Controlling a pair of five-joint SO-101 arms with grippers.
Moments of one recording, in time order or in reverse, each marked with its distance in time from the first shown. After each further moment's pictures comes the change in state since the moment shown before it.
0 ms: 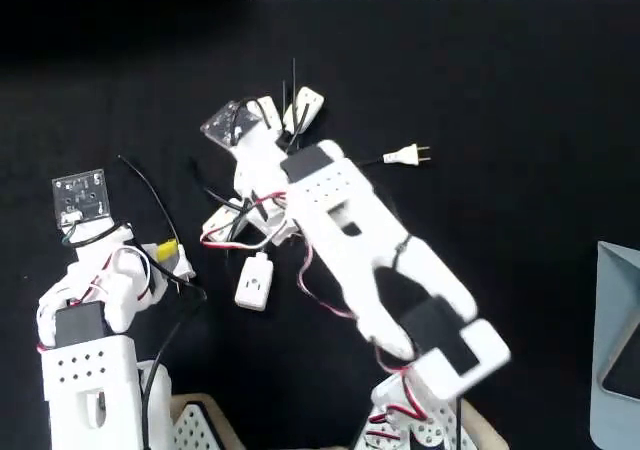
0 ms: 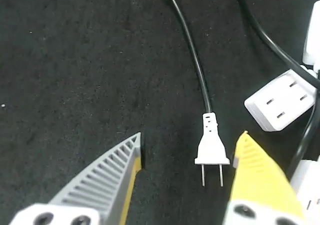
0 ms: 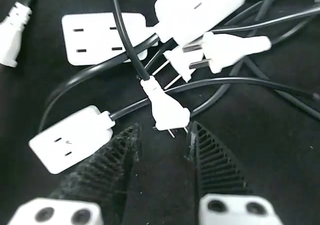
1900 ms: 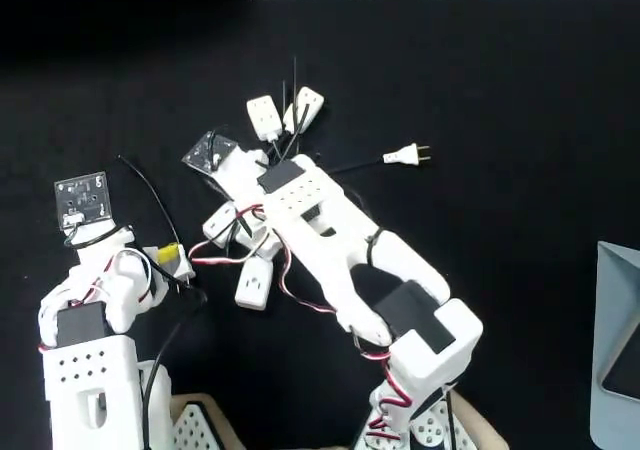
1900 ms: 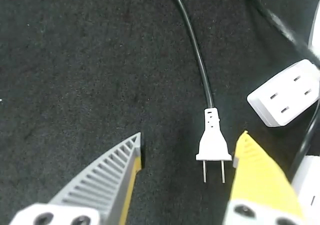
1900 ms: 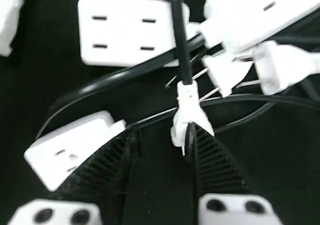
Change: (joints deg) left arm -0.2 0.0 1.1 0.0 0.0; right arm -3.7 8.4 0.6 -4.4 2.5
